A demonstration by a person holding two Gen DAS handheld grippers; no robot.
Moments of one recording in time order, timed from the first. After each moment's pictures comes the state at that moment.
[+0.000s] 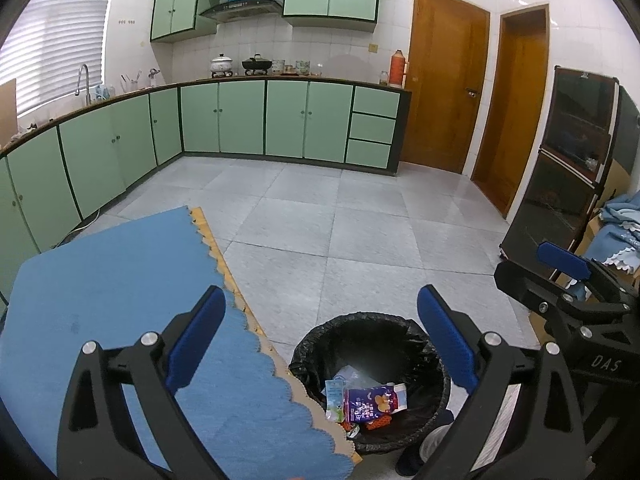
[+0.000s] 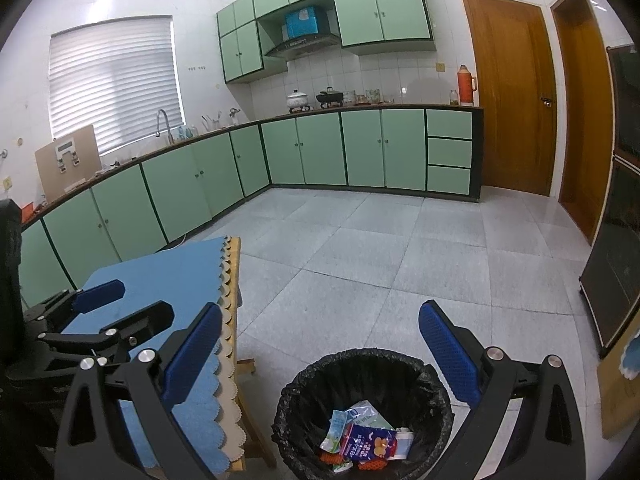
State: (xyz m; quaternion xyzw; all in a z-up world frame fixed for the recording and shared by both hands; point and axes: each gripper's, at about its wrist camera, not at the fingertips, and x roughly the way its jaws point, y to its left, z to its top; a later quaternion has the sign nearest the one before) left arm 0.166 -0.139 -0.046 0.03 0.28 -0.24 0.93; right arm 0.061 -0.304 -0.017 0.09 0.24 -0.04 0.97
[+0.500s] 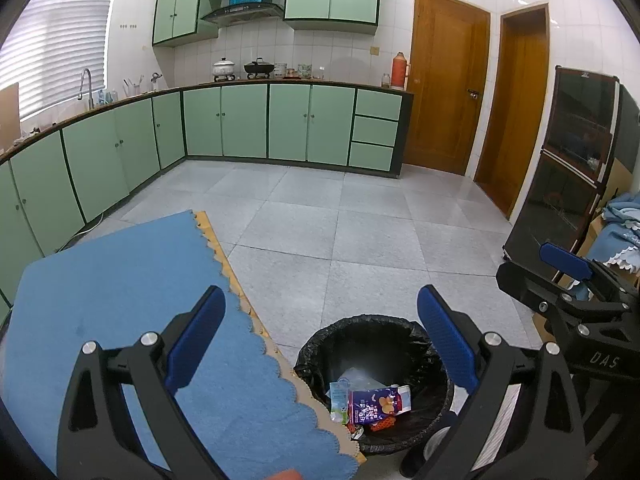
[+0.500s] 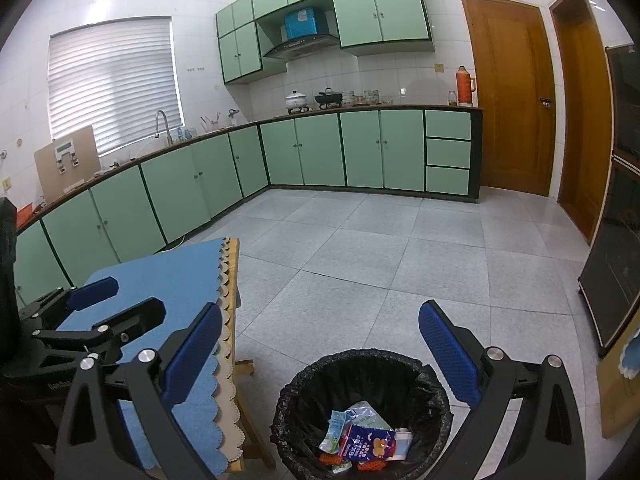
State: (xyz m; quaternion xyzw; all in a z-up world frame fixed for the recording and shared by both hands) left arm 0.162 -0.139 -0.043 0.03 0.28 -0.24 0.93; right arm 0.060 -0.307 -0.016 0.09 0.24 -0.04 0.97
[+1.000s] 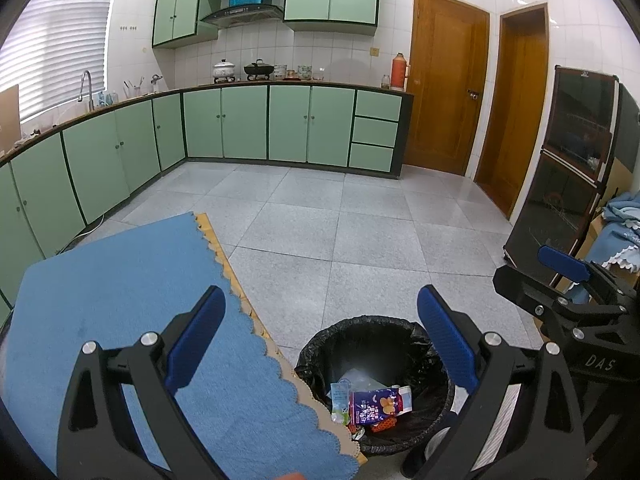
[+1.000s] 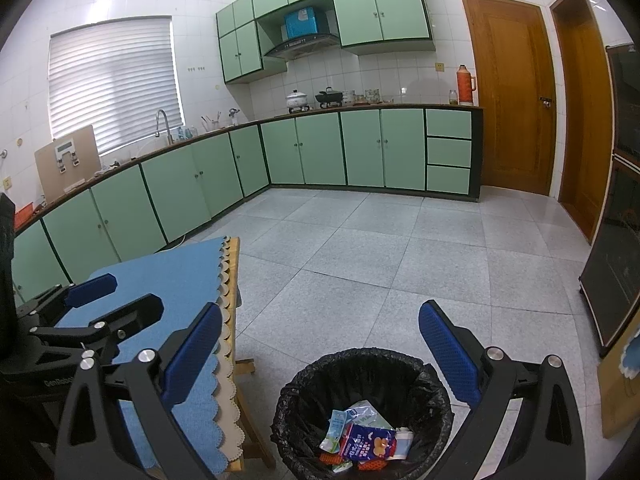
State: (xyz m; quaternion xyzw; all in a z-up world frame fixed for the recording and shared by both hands) left arm 0.161 -0.140 -0.041 0.03 0.28 -0.24 0.93; right arm 0.061 -0.308 -0.017 0.09 0.24 -0.04 0.97
